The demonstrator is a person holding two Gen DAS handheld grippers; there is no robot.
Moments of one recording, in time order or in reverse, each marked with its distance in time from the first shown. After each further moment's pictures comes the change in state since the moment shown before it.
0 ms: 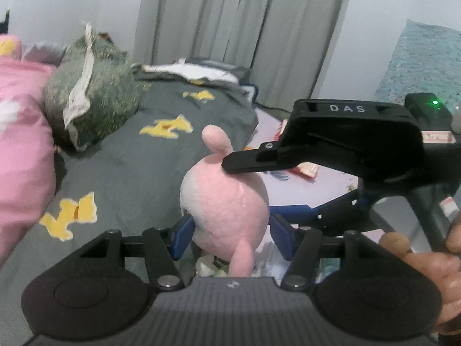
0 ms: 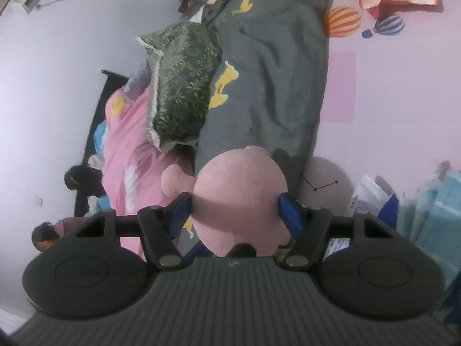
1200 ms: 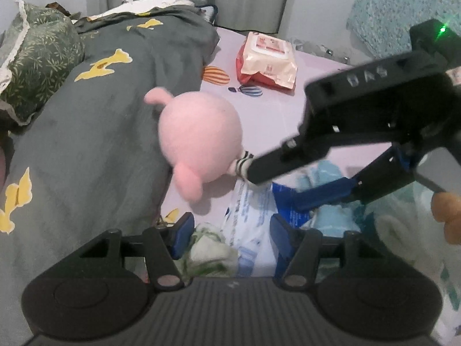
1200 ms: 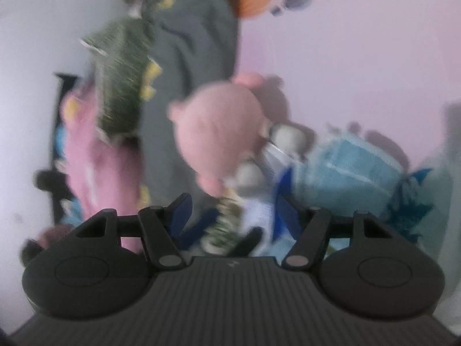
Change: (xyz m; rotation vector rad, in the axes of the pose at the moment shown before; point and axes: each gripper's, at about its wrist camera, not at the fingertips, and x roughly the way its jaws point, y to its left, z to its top) left arm 0.060 -0.027 -0.019 0.173 0.341 -0.058; right arm -0.026 -0.055 0.003 0.136 0.148 -0.245
